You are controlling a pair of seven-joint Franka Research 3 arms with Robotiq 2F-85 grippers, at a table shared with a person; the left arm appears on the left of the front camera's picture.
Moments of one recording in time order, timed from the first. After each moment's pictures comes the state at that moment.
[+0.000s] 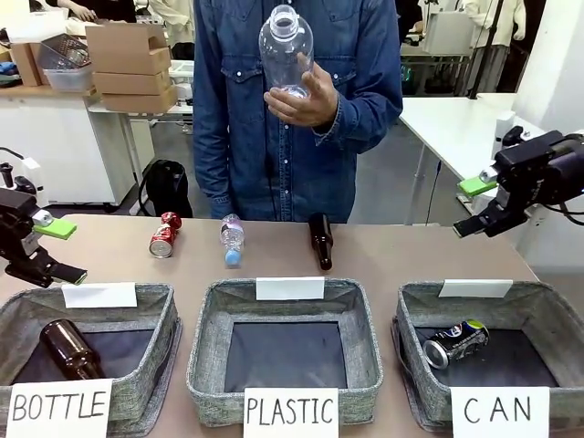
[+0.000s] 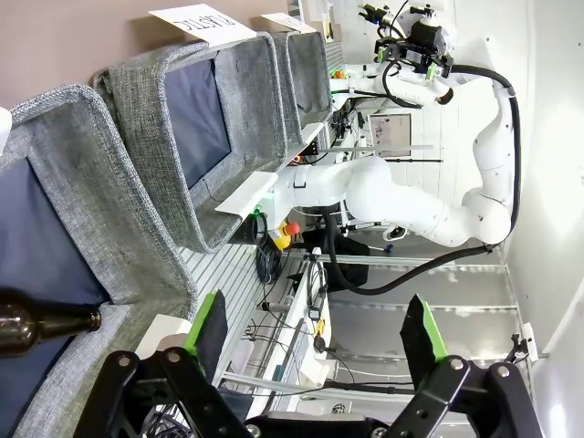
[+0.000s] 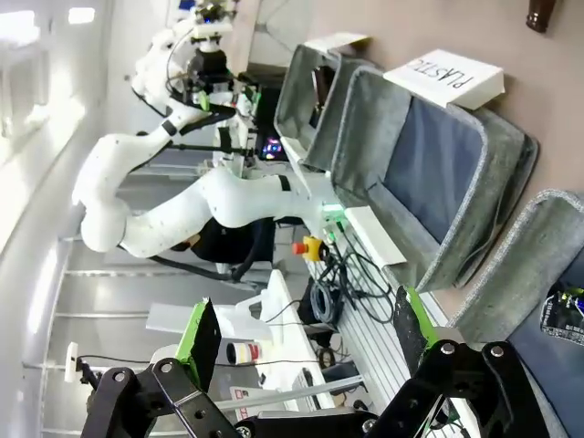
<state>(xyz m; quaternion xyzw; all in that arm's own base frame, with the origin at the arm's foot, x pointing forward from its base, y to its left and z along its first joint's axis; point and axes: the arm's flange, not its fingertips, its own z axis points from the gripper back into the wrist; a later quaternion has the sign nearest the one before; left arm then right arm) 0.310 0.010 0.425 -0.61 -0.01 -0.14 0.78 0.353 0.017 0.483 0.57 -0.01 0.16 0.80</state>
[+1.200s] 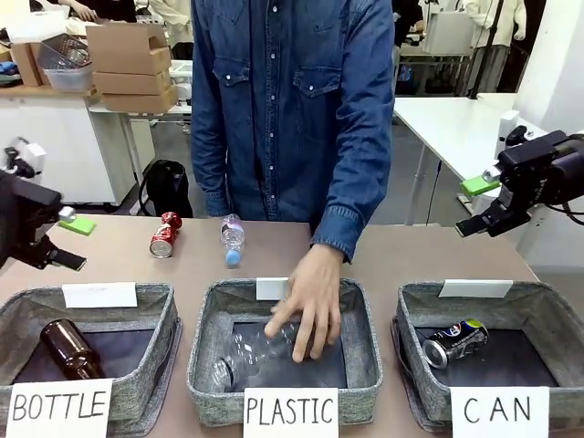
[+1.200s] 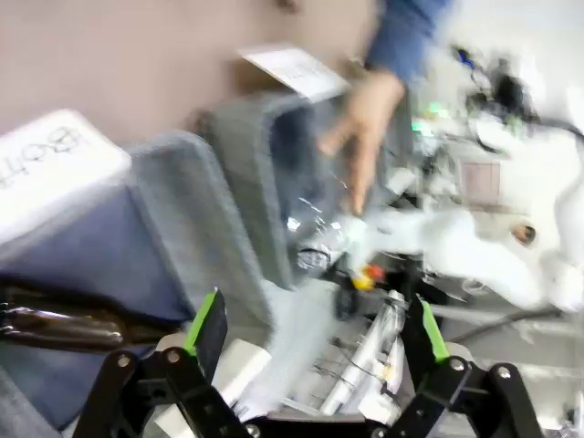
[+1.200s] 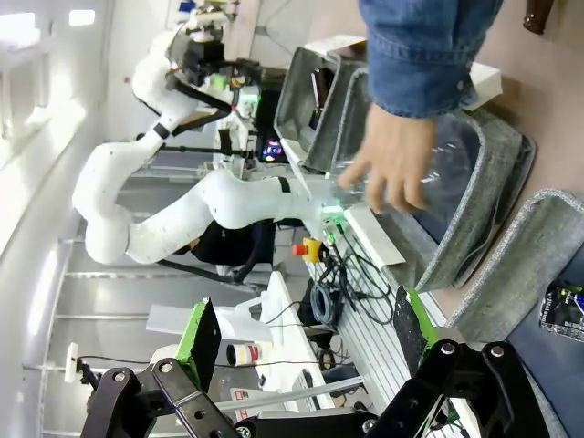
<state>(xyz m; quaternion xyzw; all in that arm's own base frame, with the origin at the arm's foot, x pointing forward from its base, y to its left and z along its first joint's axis) 0.341 0.007 0.450 -0.47 -0.06 -0.10 0.87 0.353 0.014 0.484 0.57 -0.01 0.16 0.80</state>
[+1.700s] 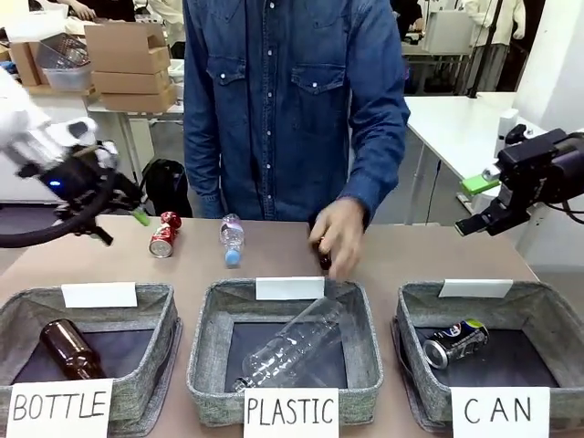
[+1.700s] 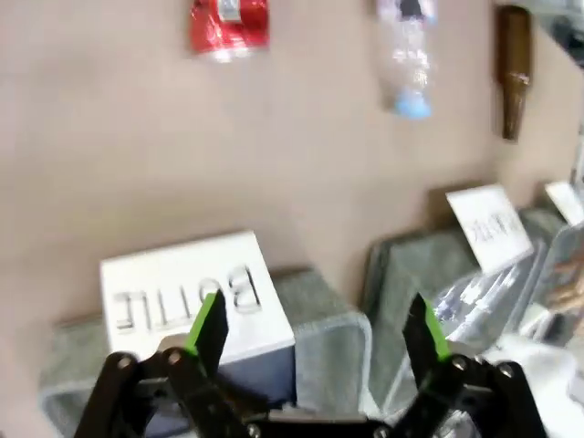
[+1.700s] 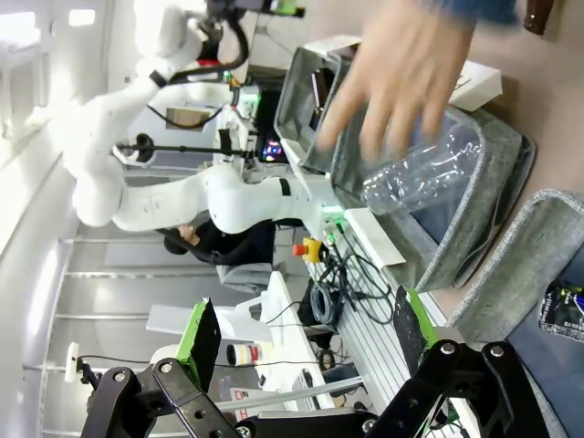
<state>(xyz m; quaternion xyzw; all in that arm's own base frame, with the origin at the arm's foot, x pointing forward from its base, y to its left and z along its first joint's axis) 0.491 -0.044 0.421 -0.25 -0.02 0.00 0.97 0.353 0.014 0.484 0.57 -0.01 0.16 0.80</state>
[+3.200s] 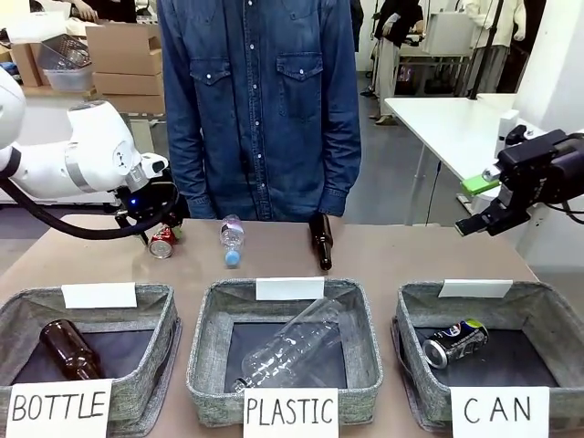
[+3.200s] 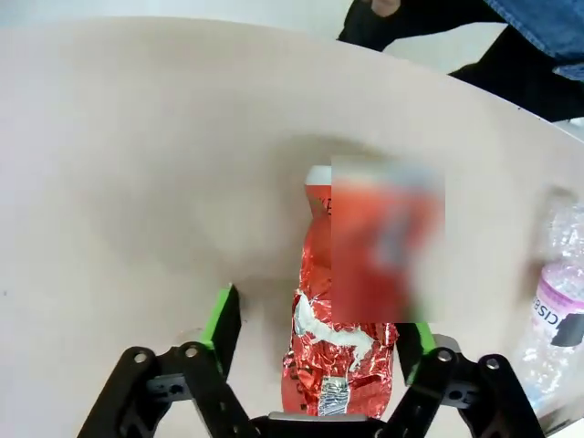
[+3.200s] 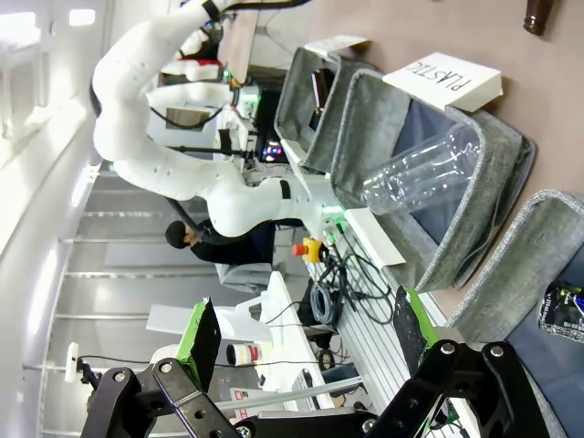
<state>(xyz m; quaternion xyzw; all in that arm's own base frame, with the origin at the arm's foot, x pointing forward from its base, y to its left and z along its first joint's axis) 0.635 -0.078 0.314 -0.09 -0.07 0.04 0.99 0.354 0.014 0.485 0.57 -0.01 0.16 0.80</state>
